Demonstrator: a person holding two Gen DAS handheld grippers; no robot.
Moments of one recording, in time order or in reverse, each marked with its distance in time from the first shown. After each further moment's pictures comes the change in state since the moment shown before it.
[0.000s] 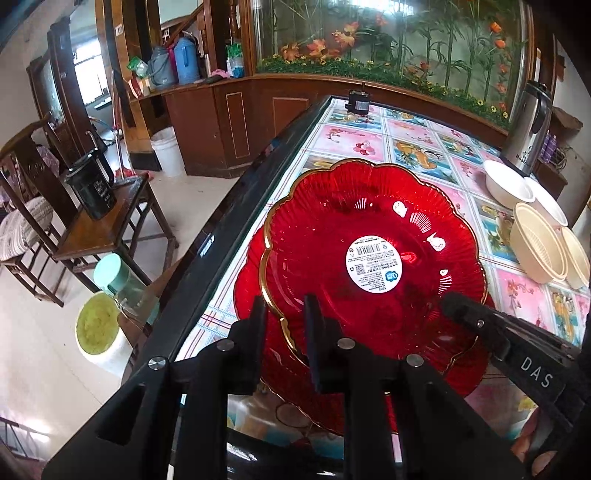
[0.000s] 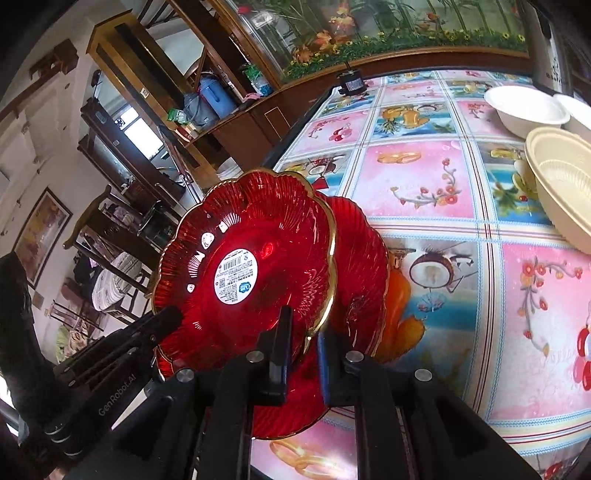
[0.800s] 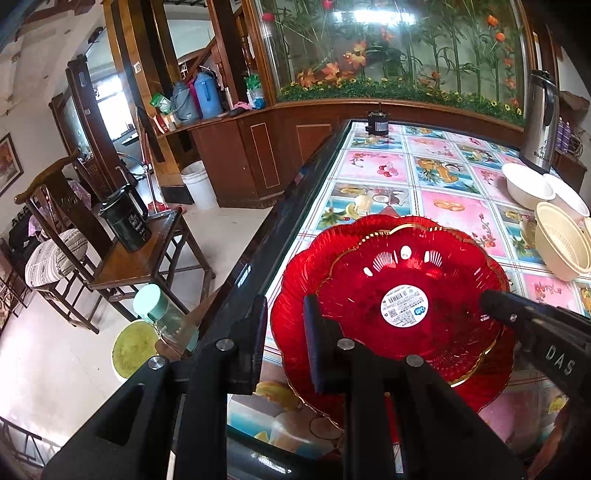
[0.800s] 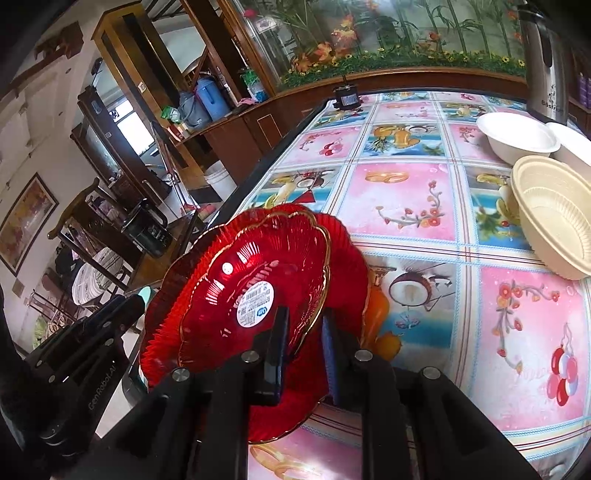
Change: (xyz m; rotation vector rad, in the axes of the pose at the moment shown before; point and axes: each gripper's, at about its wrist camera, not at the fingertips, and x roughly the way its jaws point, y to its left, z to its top) left arm -0.016 -0.003 -0.001 0.052 -0.119 0.148; right arm -0.010 0.000 0.004 -0.056 -0.042 -0.080
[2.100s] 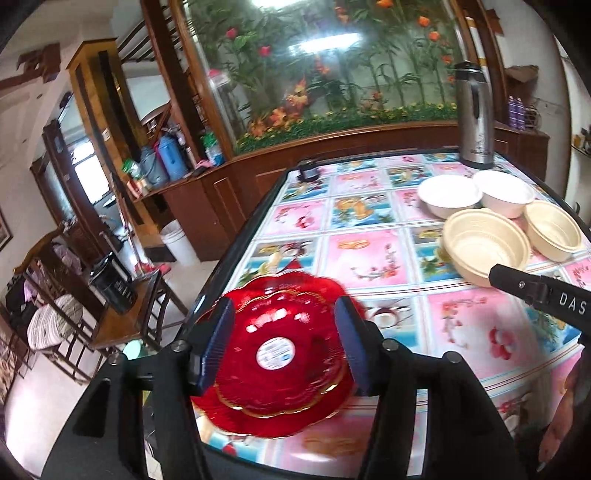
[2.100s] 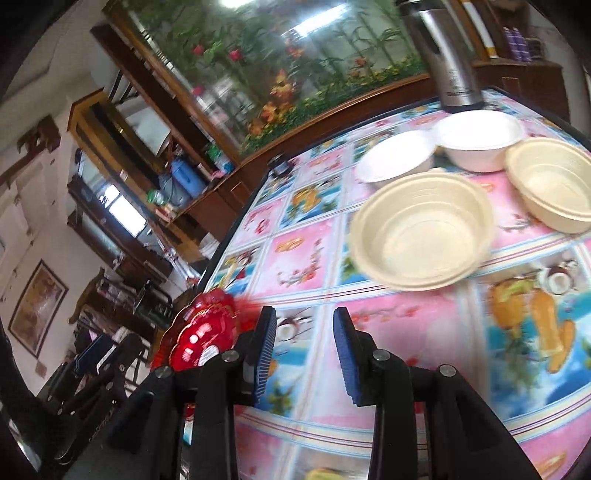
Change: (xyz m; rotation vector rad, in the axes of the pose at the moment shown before) left arm -0.082 -0.120 0.020 0.178 -0.164 -0.045; right arm -0.104 -0.137 0.001 0.252 -0.206 0.041
